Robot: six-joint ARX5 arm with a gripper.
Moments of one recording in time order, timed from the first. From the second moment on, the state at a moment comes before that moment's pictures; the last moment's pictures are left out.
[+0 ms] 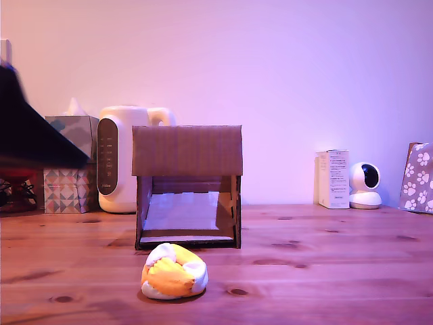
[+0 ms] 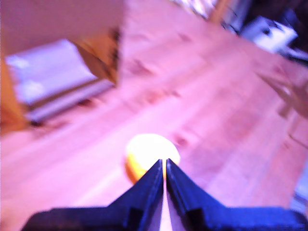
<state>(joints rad) -0.57 0.85 0.24 0.15 0.38 -0.07</state>
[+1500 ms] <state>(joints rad) -0.63 1.67 0.46 0.56 0.34 0.06</state>
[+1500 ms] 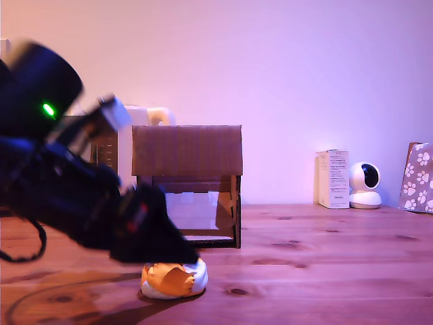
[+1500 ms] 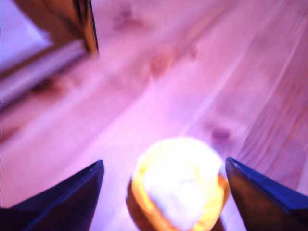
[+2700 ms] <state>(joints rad) -0.63 1.10 0.61 0.10 0.34 0.06</state>
